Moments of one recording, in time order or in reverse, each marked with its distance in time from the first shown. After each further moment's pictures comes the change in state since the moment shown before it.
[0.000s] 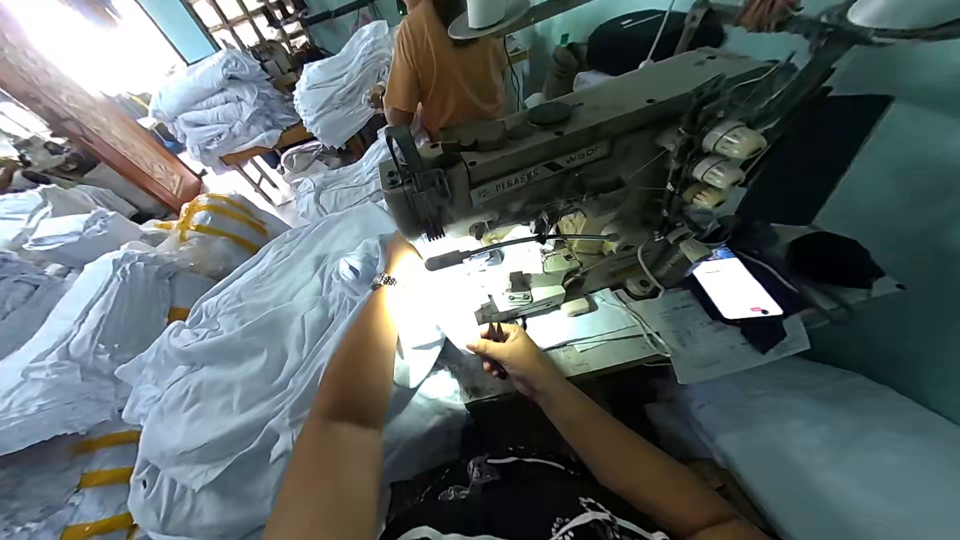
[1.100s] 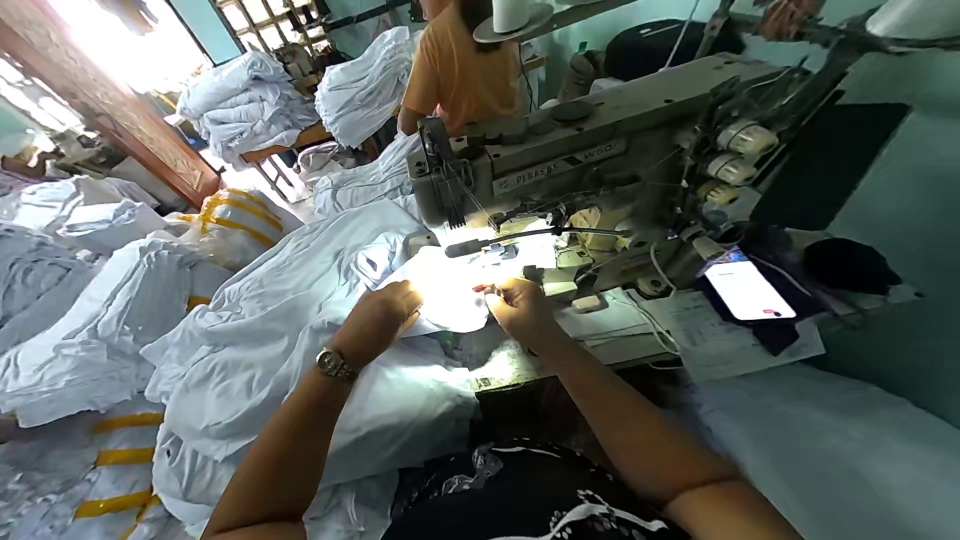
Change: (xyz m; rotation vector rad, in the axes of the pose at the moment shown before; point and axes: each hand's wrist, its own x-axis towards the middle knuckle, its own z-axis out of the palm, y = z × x) left_hand -0.074 -0.105 -0.067 0.691 -0.058 0.987; right_hand 0.025 -0.040 0.008 -0.753 0.137 -0.643
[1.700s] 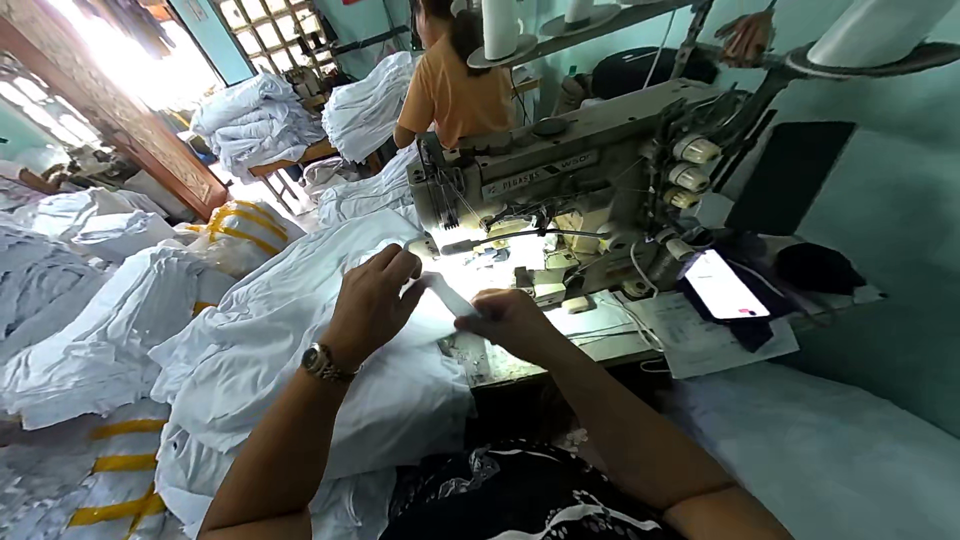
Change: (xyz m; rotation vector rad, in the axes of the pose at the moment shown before) left_hand 0.020 0.049 -0.067 -0.033 0.375 -0.031; right_hand -0.016 -0.060 -0.024 0.208 -0.285 -0.012
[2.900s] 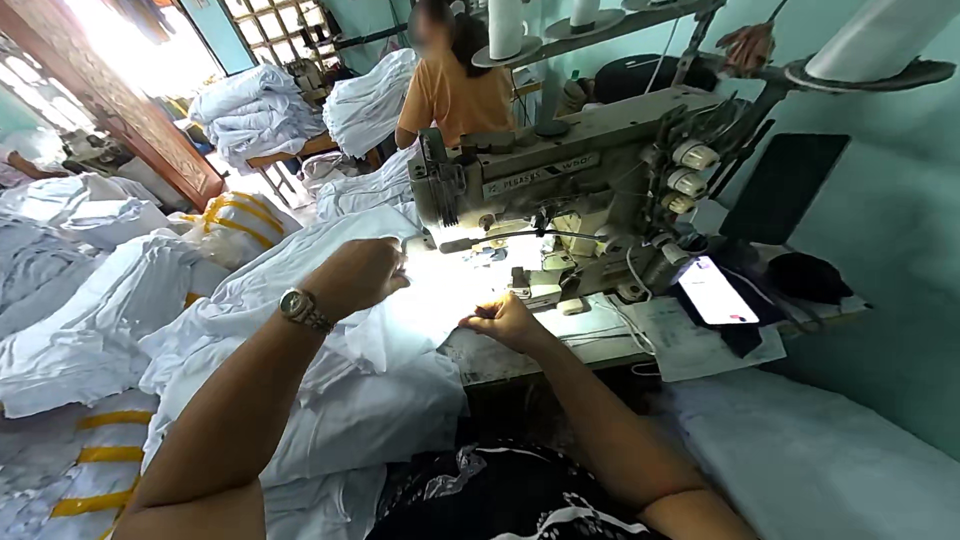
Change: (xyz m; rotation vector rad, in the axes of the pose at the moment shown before) left_hand 0.041 -0.027 -0.023 0.121 -0.782 -0.111; right_hand 0.009 0.063 0.000 -0.040 -0.062 0.189
